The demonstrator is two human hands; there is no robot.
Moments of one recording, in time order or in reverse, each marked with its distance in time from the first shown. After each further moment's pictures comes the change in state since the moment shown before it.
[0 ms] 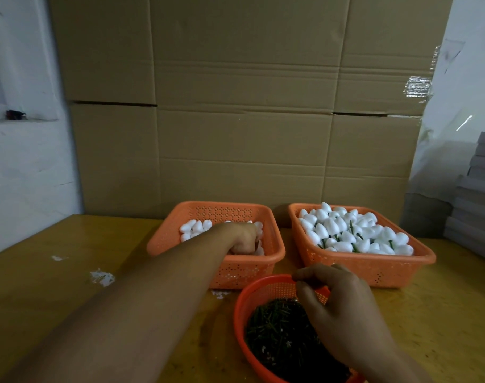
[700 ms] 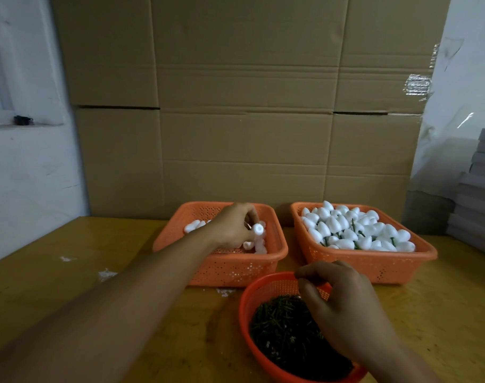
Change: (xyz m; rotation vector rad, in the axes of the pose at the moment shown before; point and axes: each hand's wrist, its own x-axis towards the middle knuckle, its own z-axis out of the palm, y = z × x) left_hand -0.022 -0.034 0.003 -0.445 0.485 0.206; right_hand -0.001 -0.003 -0.003 -0.019 -0.013 -0.034
